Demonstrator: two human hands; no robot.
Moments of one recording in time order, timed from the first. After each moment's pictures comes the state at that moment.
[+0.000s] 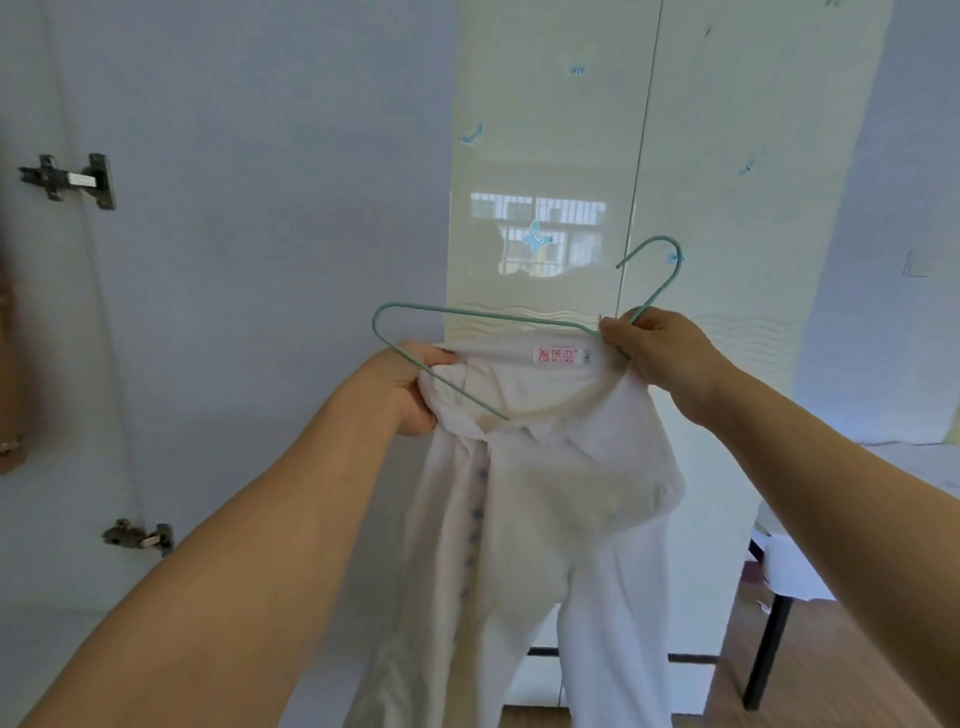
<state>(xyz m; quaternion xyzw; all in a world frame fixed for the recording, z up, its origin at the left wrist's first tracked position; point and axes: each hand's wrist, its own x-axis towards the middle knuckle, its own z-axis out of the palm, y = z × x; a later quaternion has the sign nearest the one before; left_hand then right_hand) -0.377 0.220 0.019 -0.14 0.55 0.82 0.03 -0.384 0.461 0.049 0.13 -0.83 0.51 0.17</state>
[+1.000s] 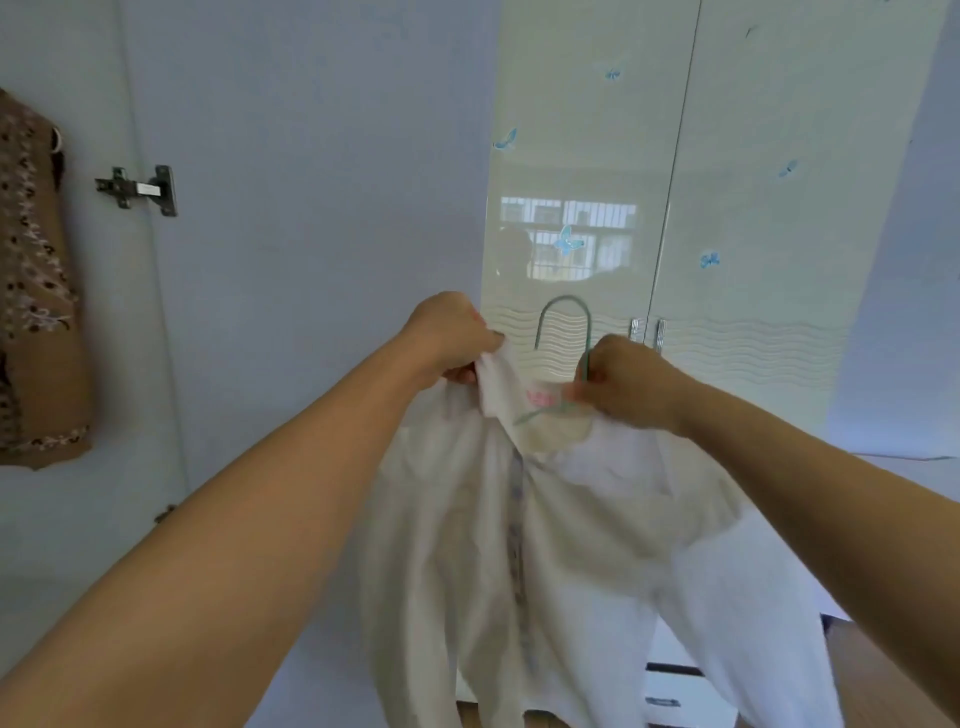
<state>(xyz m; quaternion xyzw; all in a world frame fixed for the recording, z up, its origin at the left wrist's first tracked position) -0.341 0.227 0.060 -0.02 0.87 0.45 -0.20 -0.372 0.418 0.042 0.27 -0.92 0.24 0.16</state>
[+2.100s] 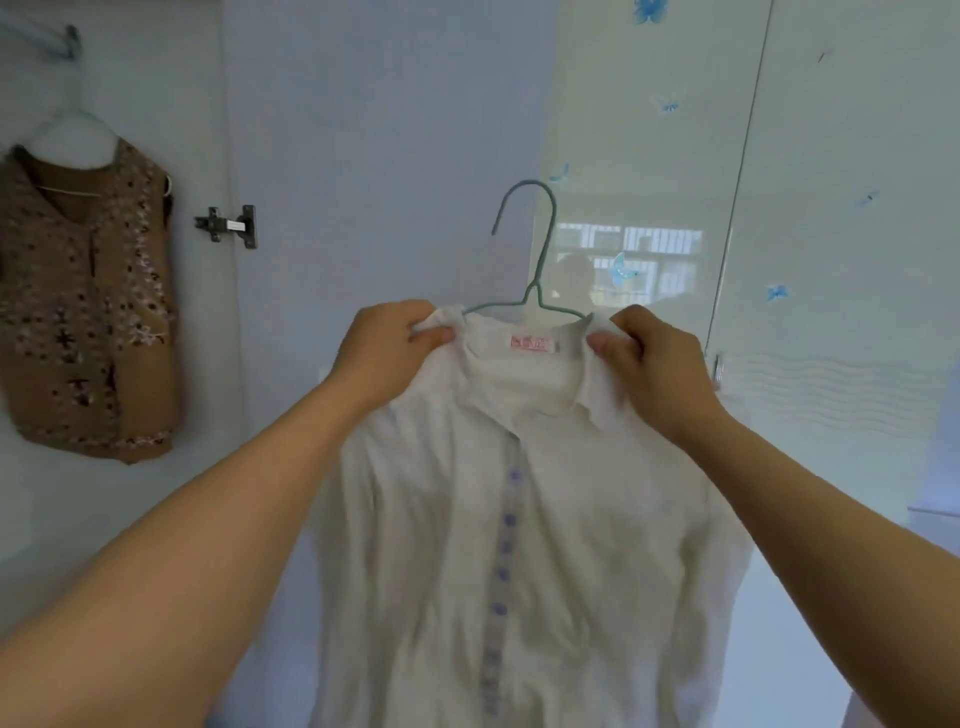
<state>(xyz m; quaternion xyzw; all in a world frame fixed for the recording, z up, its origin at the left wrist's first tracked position) -0.317 0.149 0.052 -0.01 0.88 0.24 -0.41 -0.398 0.404 0.052 0.32 -0.80 0.38 0.32</state>
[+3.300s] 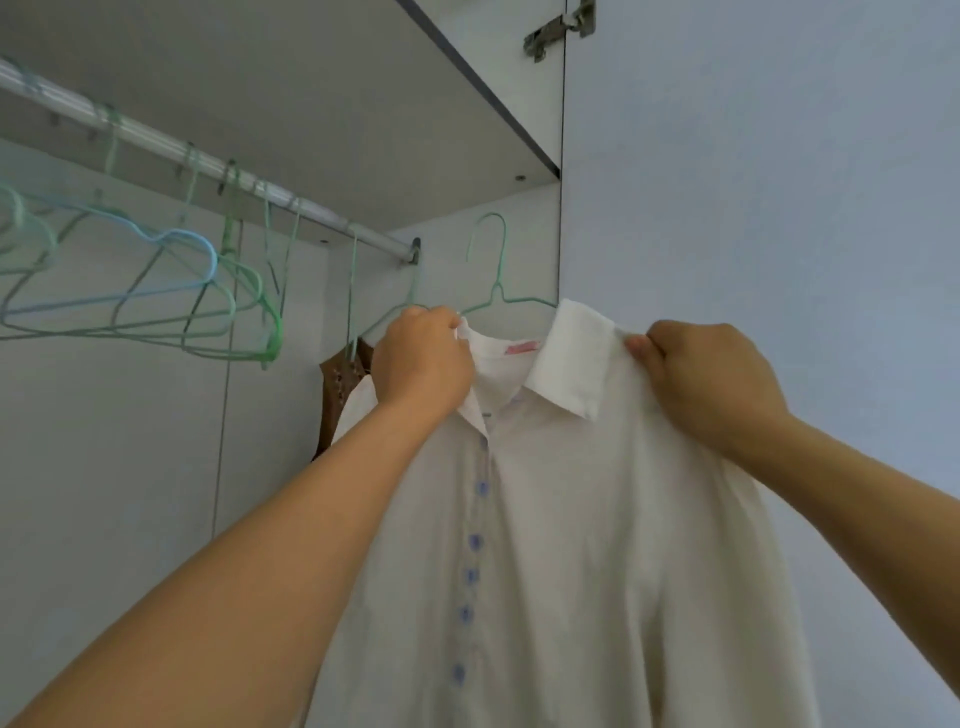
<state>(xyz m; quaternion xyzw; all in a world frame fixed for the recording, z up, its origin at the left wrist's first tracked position) -0.270 -0.196 0.196 -0.28 0.78 0.05 -0.56 -0.387 -0.003 0.191 0.38 -0.78 0.27 0.42</state>
